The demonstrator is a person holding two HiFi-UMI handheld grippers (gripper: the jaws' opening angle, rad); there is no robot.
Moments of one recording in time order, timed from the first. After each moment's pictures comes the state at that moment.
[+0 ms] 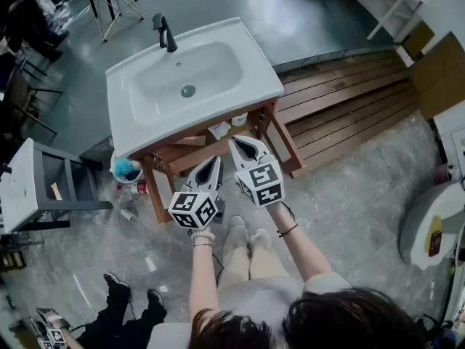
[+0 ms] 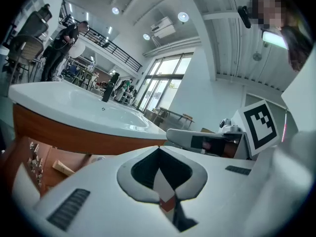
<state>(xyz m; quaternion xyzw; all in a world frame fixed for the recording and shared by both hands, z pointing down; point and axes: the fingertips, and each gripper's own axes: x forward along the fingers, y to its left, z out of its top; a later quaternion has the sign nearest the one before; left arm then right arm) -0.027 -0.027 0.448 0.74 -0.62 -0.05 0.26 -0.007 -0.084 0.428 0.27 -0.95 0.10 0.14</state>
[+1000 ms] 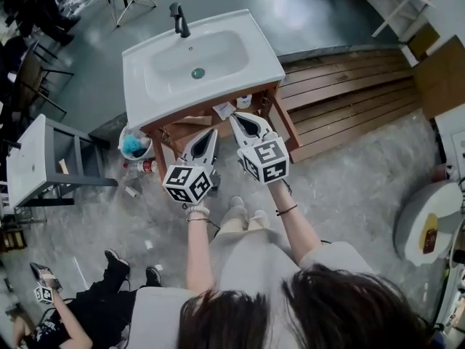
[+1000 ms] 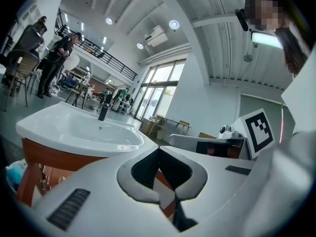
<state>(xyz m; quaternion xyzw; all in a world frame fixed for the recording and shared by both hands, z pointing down) -0.034 -0.001 0.371 0.75 -0.63 -0.06 0.21 -0.004 -0.053 0.356 0.24 -0.96 0.10 0.09</state>
